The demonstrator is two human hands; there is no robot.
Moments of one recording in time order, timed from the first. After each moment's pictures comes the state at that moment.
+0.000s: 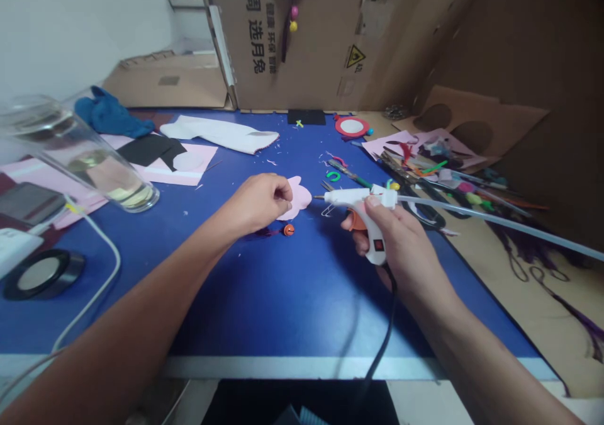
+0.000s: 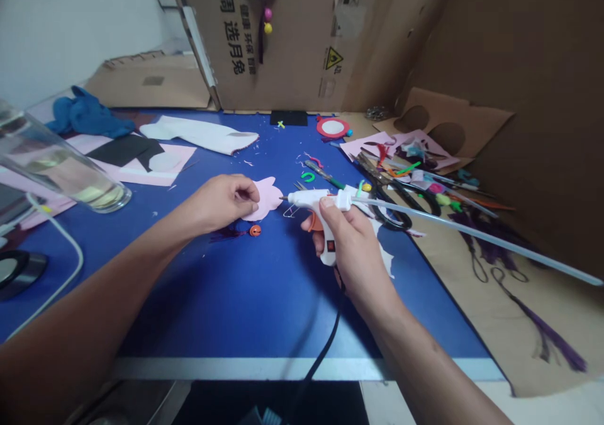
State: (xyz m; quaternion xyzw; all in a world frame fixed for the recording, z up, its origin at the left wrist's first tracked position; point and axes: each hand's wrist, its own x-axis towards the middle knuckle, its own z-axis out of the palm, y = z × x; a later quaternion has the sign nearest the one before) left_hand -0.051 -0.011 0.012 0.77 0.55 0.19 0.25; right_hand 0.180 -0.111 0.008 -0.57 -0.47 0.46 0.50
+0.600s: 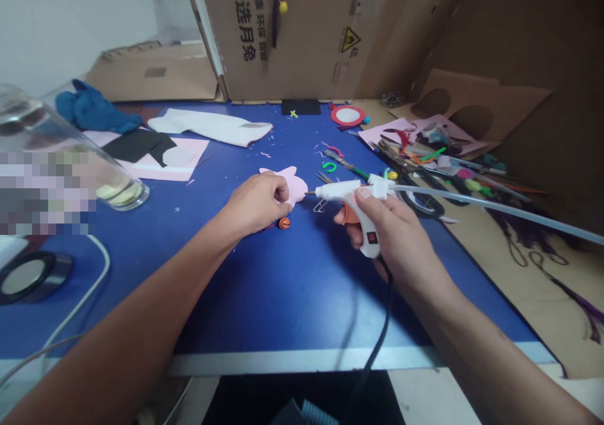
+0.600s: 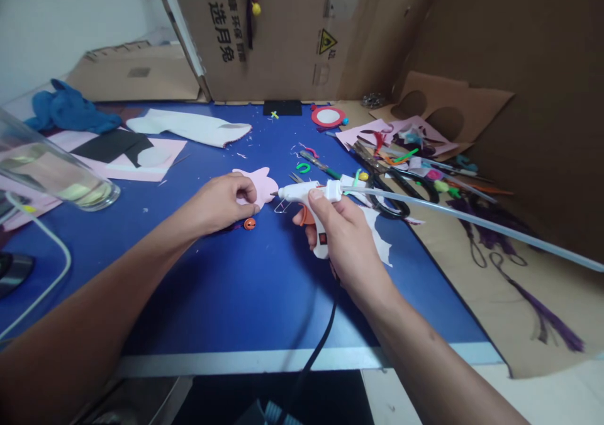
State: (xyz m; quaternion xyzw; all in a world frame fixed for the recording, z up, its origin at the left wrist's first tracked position) left_hand -0.044 -0.010 -0.007 0.81 0.54 0.15 0.18; right_hand 0.179 -0.113 0.007 -0.57 -0.47 0.47 0.48
